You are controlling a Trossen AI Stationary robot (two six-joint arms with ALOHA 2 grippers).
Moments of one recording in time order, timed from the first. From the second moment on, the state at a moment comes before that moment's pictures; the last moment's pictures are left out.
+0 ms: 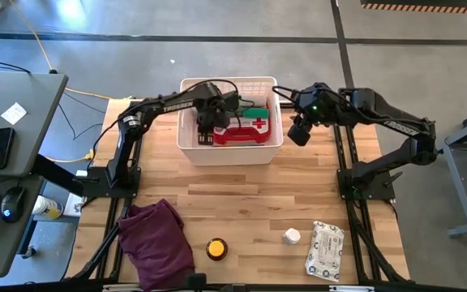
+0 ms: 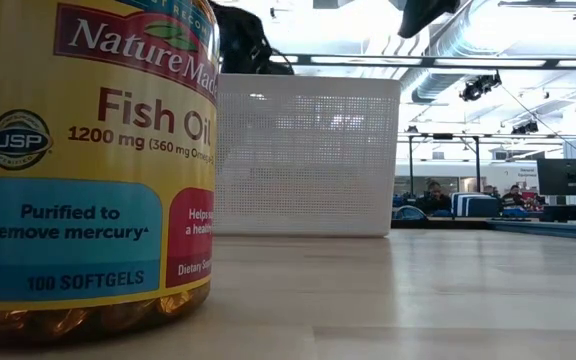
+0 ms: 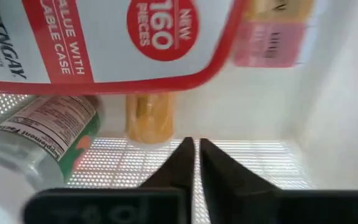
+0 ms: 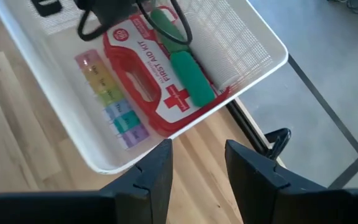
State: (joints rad) left arm 0.49 2.06 1.83 -1.43 -0.12 0.44; right arm -0.24 1.33 1.65 -1.24 0.37 0.17
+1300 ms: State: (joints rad) left arm 0.54 2.06 1.62 -1.27 -0.20 0.39; right arm -0.34 1.33 1.65 -1.24 0.23 0.13
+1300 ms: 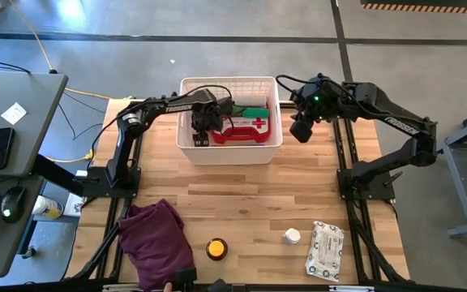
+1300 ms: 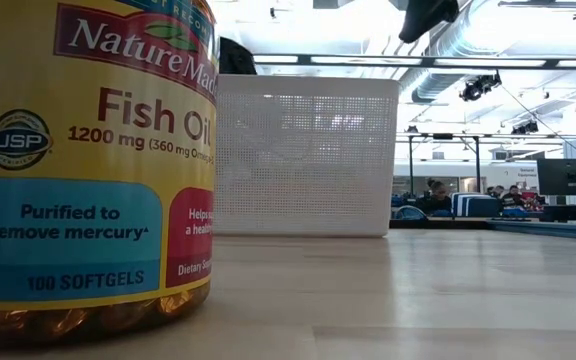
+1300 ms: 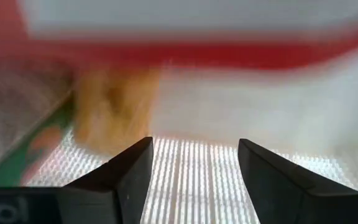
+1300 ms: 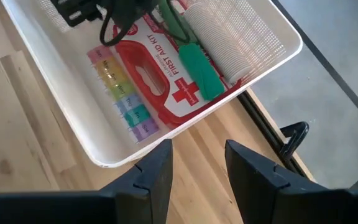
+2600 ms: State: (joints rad) left arm 0.53 2.06 1.54 -1.14 -0.15 0.38; right arm -0.34 1.33 1.65 -1.25 0.15 0.12
